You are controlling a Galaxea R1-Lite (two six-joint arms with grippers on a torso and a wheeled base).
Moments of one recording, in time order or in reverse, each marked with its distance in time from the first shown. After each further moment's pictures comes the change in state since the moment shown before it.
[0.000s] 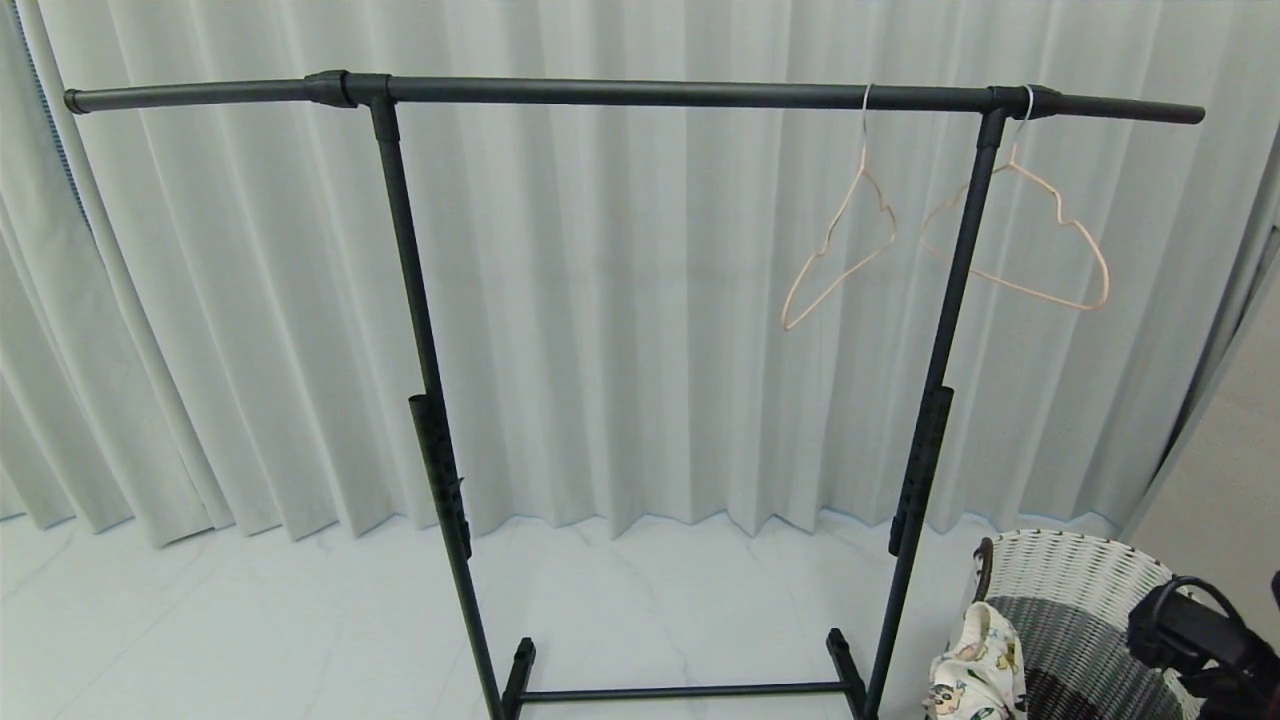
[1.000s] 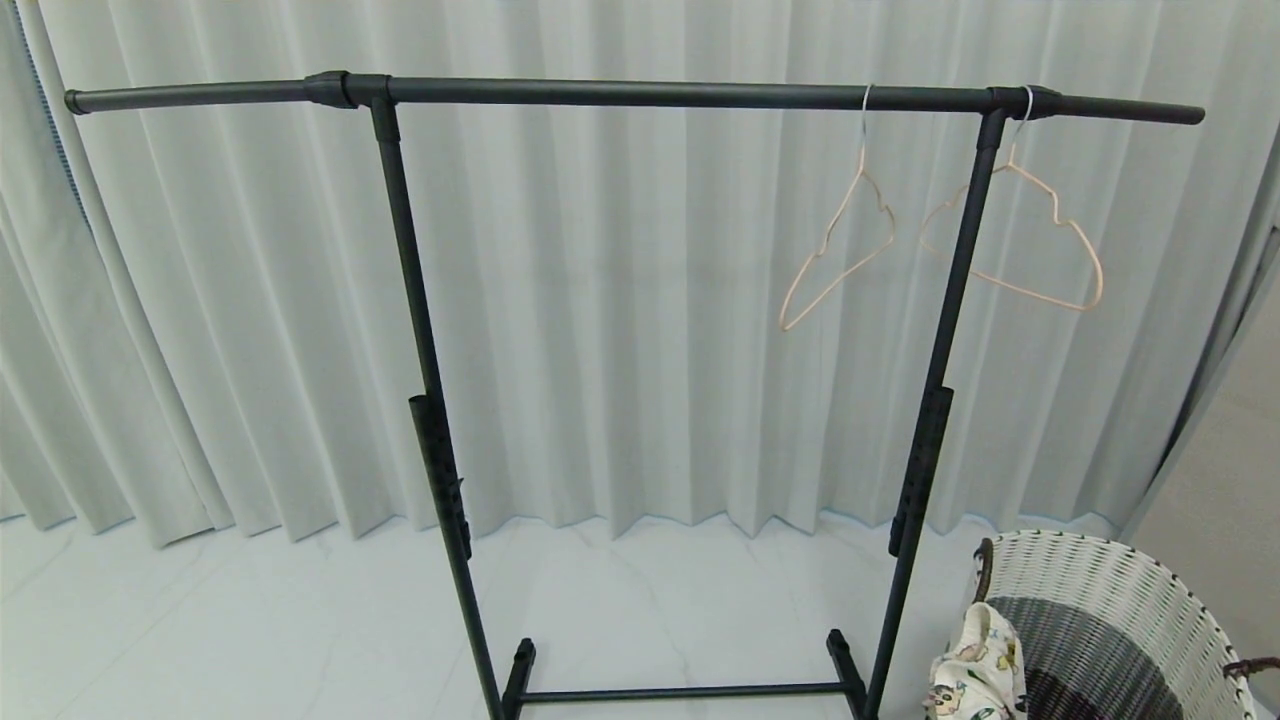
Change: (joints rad) left arm 0.000 0.000 0.000 0.000 0.000 0.000; right arm -0.001 -1.327 0.219 0.174 0.024 0.416
